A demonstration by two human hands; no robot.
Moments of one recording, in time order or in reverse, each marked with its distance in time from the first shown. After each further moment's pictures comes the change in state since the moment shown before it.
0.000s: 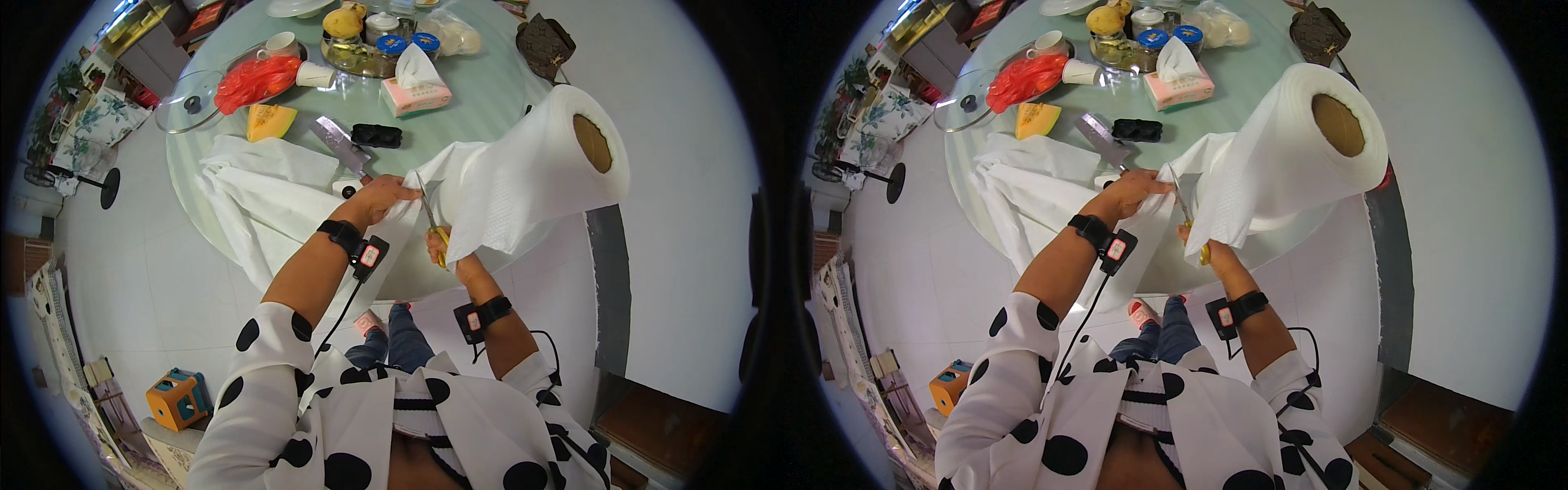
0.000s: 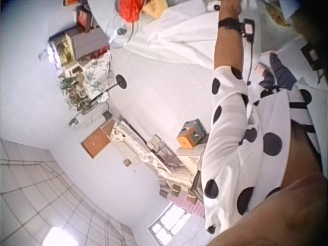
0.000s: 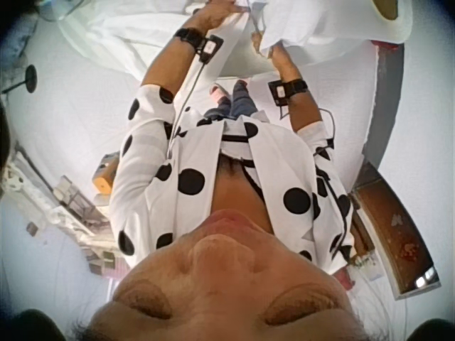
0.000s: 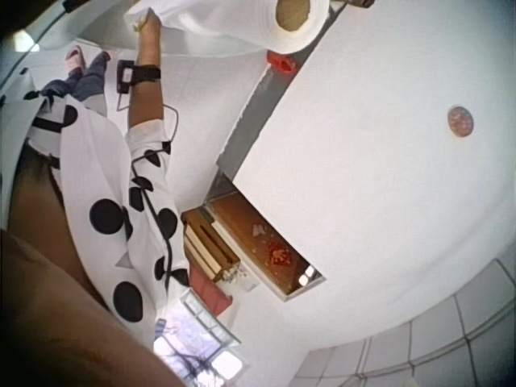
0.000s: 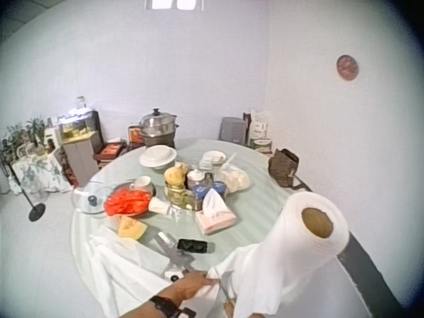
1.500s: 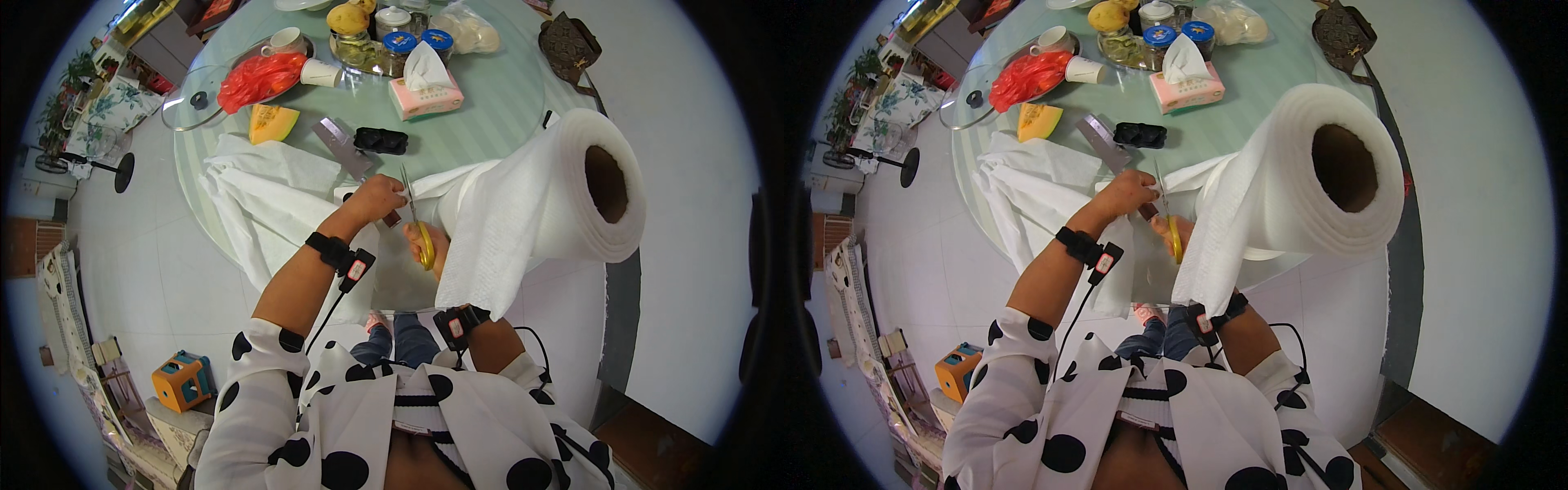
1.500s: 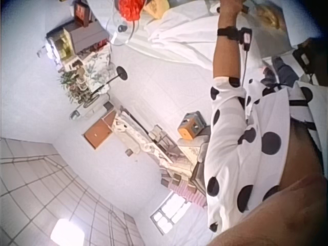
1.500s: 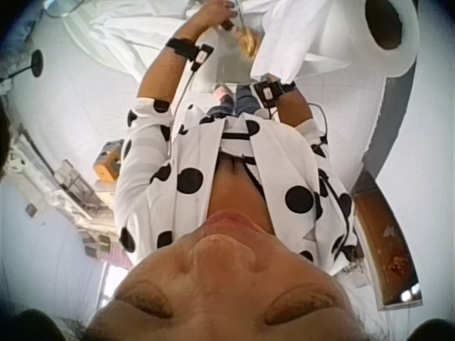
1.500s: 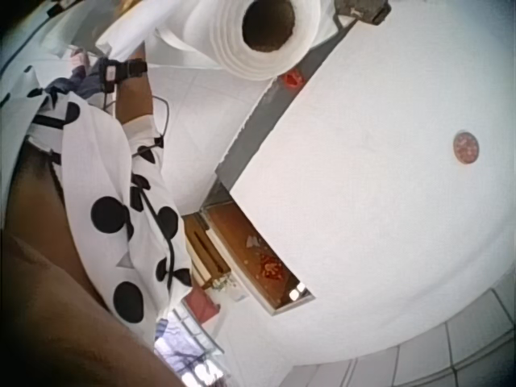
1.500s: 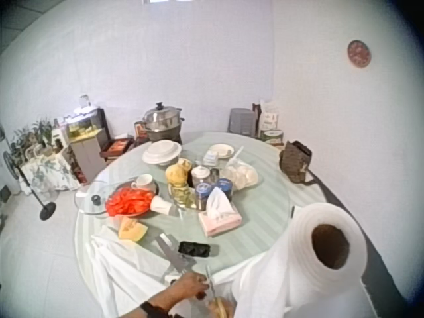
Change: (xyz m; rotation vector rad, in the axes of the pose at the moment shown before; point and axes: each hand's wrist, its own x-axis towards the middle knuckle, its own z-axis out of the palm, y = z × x) left_hand -0.001 0.019 -0.009 0.915 0.256 0.261; right_hand 0.017 -0.047 0.030 0.067 -0.105 0.095
